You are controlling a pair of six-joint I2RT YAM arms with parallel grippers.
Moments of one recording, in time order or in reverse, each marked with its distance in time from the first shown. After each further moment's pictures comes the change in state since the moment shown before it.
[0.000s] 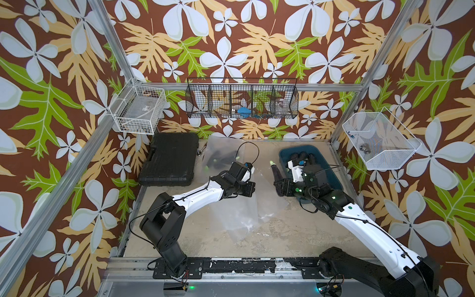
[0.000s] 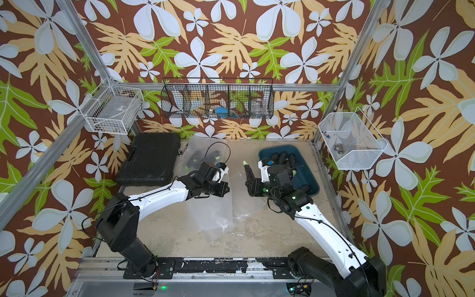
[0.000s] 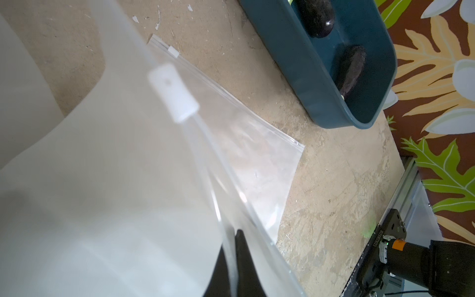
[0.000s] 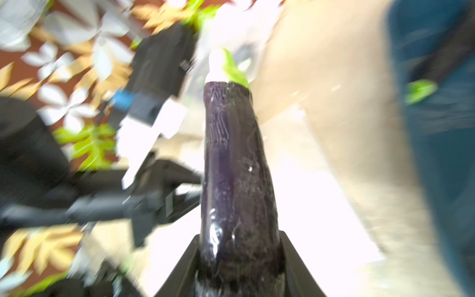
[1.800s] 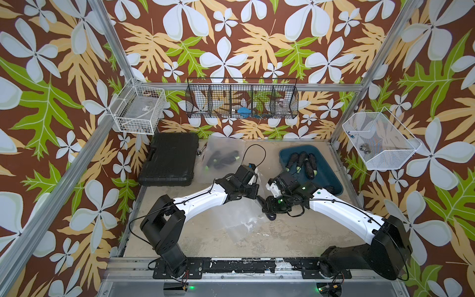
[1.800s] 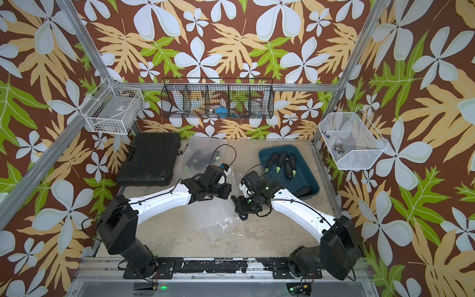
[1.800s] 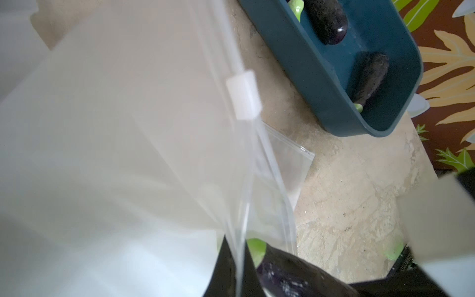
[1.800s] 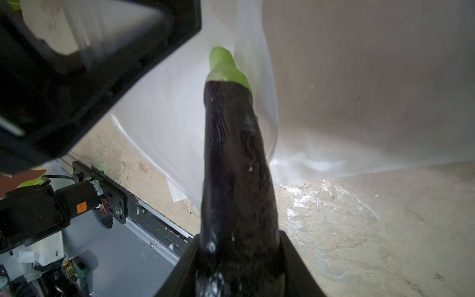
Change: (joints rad) left arm -0.092 -0.024 0.021 -0.027 -0.160 -0.023; right arm 0.169 0.319 0.130 -0.340 -0.027 0.028
